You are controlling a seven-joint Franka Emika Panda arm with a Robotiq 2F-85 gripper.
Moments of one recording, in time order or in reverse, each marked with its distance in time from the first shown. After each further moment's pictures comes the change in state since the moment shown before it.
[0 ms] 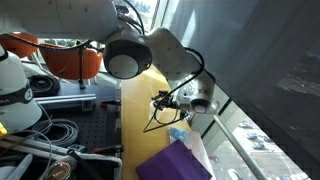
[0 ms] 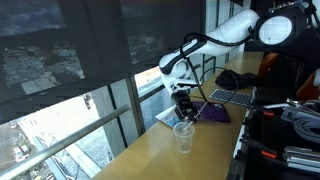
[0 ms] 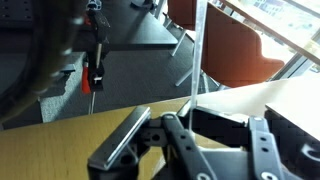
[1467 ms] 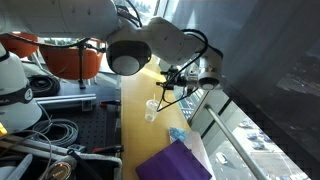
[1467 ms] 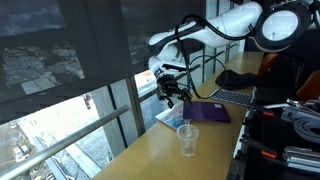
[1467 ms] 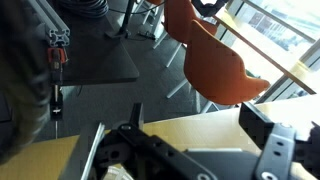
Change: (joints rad) arm 0.050 -0.003 0.127 0.218 0.026 -0.152 0.189
